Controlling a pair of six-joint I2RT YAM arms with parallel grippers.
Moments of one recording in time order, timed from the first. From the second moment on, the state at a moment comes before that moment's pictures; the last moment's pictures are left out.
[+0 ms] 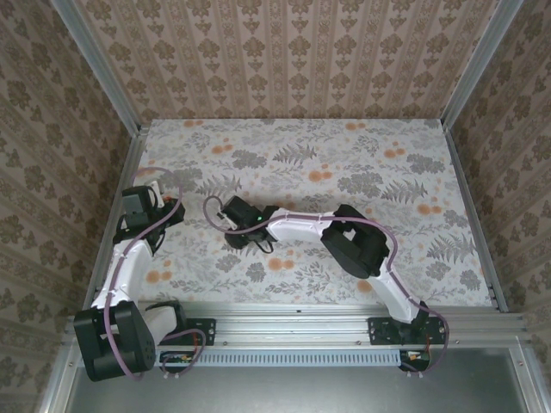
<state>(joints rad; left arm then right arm) 0.13 1.07 0.63 -0.28 0.27 -0.28 0.96 2.22 1.59 -0.34 0.00 0.23</state>
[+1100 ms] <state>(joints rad) 0.12 1.10 0.66 -0.32 0.32 -0.28 0.76 2.15 1.85 -0.77 -0.50 -0.82</state>
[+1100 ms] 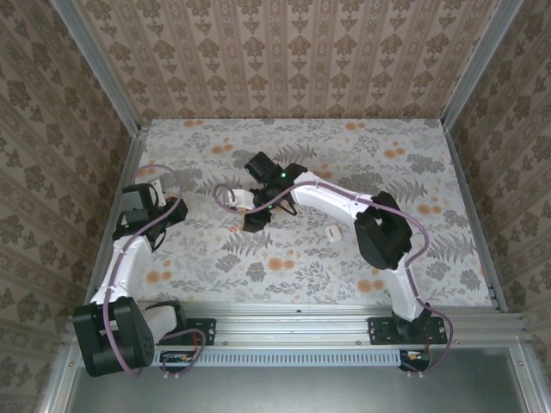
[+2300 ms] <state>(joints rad) 0.13 1.12 0.66 -0.33 0.34 -0.28 0.80 2.63 2.40 -1.06 -0.55 -1.44</state>
